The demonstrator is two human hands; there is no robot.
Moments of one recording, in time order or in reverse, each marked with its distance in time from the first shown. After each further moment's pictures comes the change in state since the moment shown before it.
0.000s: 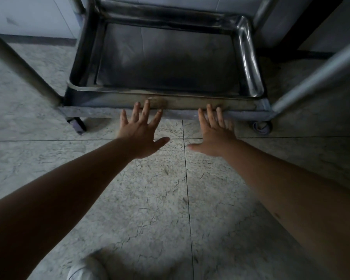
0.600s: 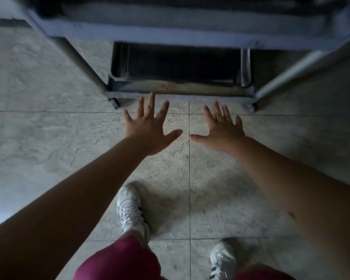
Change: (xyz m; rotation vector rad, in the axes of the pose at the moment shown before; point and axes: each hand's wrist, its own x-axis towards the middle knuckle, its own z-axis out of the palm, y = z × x) left_hand -0.148 0.051 -0.210 -0.068 -0.208 -0.175; right_hand -0.188 -0.044 -0.136 0.092 -0.190 0.003
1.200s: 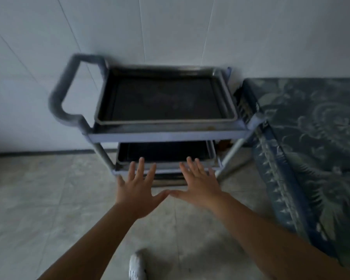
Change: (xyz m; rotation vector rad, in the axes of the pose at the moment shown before) left_hand -0.253 0.049 -0.432 0.066 0.143 -0.026; right_hand -0.352 -0.083 -0.333 -0.001 0.303 -0.116
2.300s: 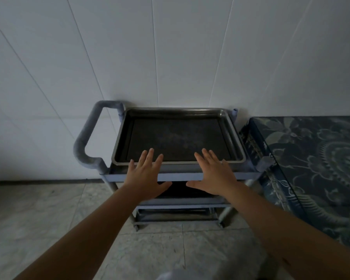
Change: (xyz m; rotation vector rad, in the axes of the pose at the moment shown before) left_hand 0.102 -0.042 -0.128 -0.009 0.163 0.105; right_hand 0.060 0.008 -0.166 -0.085 0.185 -0.058
